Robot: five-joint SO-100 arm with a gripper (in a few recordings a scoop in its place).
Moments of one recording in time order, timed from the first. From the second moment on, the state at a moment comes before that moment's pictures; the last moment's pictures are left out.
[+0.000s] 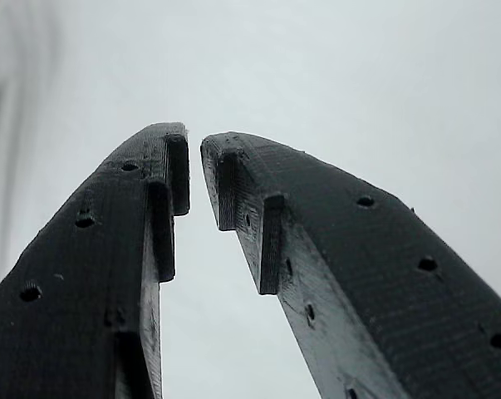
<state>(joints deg) -9.5 58.6 12.2 58.7 93.3</state>
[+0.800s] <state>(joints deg) -9.6 101.4 76.9 58.7 31.7</state>
